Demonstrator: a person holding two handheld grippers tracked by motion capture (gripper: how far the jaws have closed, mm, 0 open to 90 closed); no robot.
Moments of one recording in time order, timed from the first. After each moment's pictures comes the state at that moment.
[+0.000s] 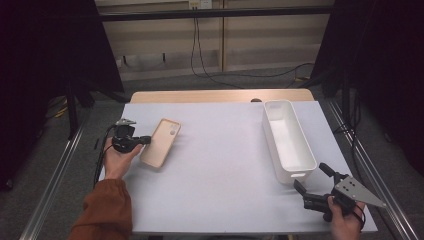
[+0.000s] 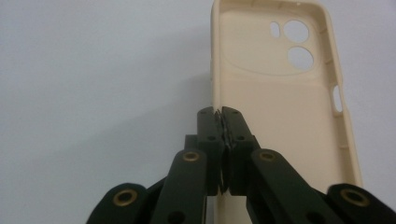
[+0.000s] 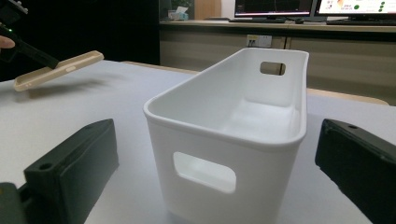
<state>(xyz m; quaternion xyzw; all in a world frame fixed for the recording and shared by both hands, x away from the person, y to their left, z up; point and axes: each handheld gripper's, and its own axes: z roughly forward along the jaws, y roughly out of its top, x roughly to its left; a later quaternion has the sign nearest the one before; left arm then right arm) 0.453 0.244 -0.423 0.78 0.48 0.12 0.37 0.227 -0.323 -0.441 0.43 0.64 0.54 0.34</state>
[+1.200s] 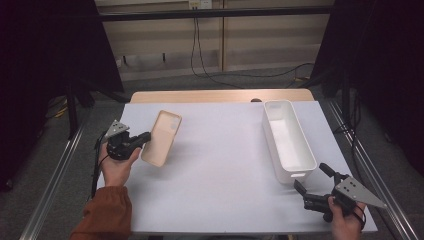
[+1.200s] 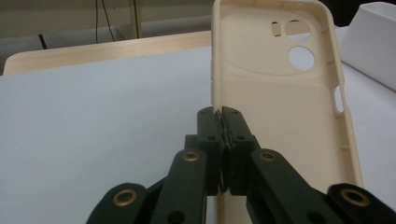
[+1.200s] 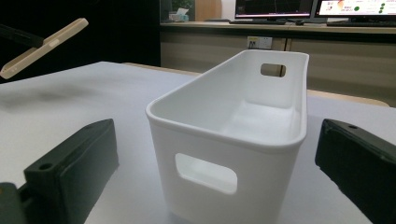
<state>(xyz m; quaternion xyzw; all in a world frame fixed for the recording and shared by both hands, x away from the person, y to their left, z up) 0.409 0.236 -0.397 0.74 0.44 0.19 0.48 0.225 -0.323 -0.439 0.43 0.64 0.55 0.34</state>
